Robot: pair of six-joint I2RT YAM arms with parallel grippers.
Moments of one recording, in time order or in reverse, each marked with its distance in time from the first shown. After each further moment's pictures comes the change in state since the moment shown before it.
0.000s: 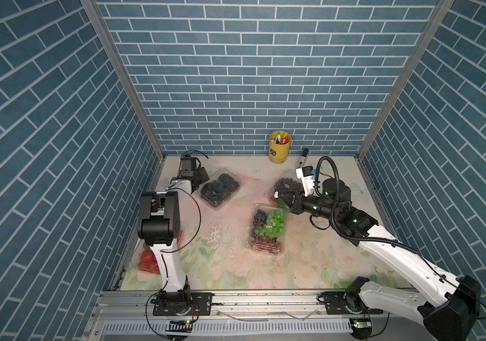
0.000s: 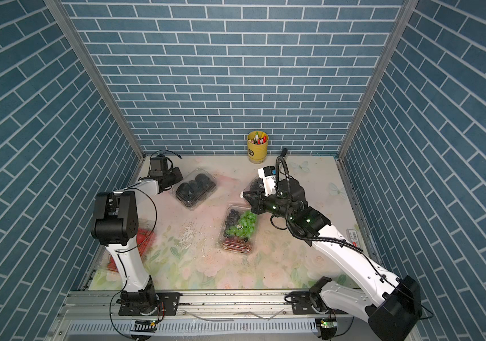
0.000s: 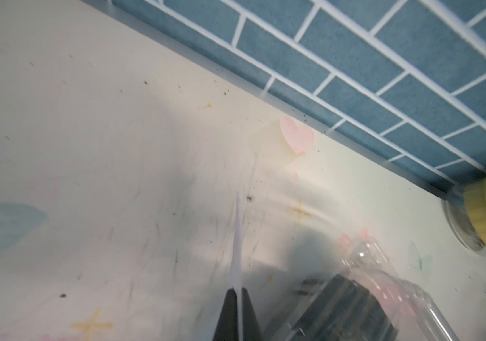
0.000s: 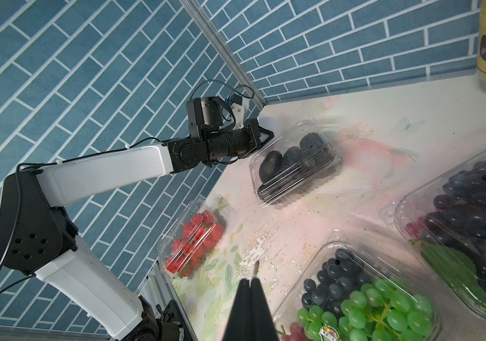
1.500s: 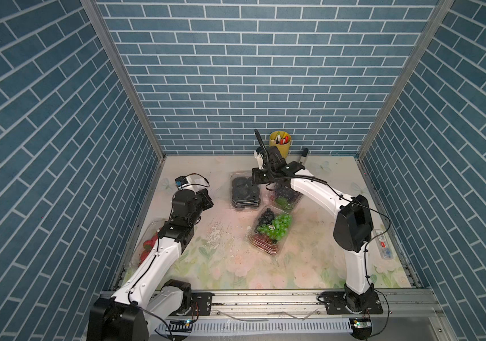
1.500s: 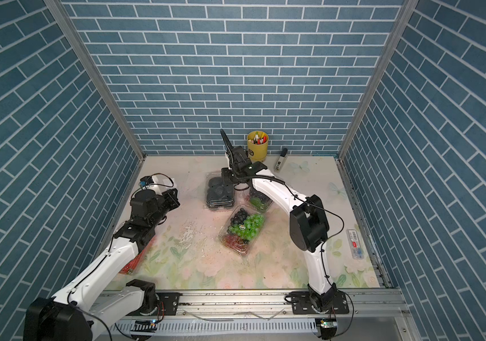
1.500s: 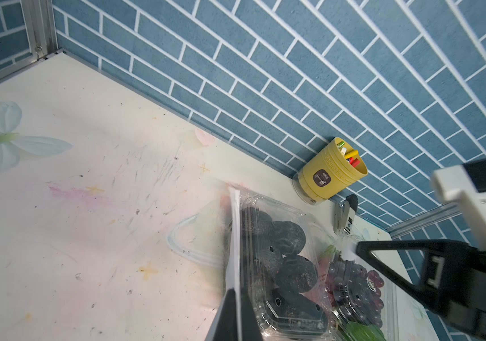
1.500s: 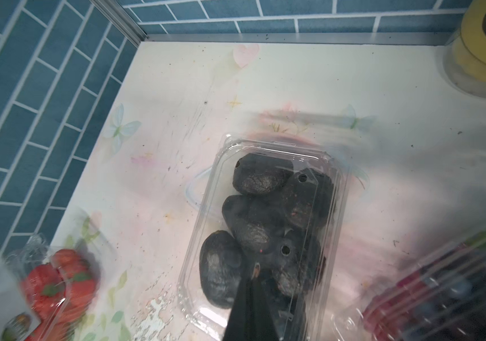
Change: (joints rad) left arm -0.223 -1.000 -0.673 0.031 -0.144 -0.163; right arm 0.047 0.998 0.975 -0.465 0.264 -0.172
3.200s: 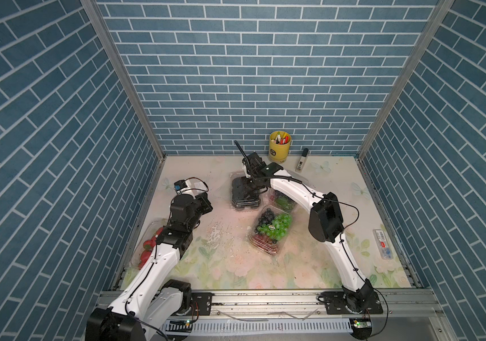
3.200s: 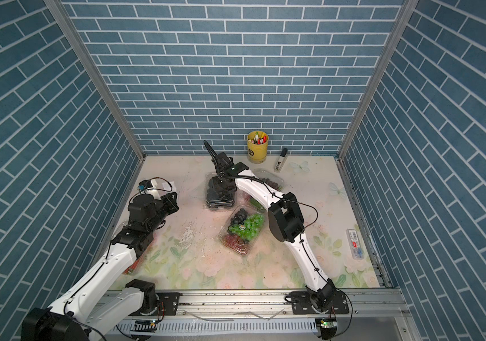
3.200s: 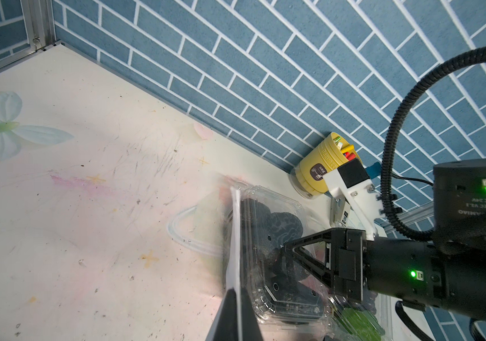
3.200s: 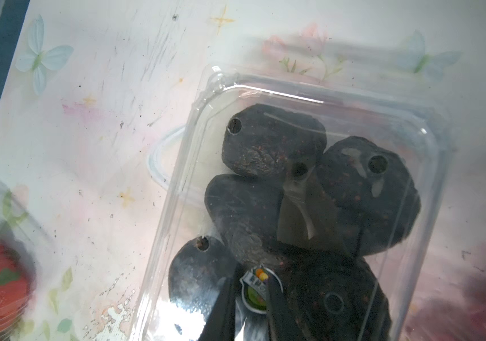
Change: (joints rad) left arm -0.002 -0.038 -0.034 -0.013 0.018 -0.009; right arm 0.051 0.285 0.309 -0.219 0.005 -0.029
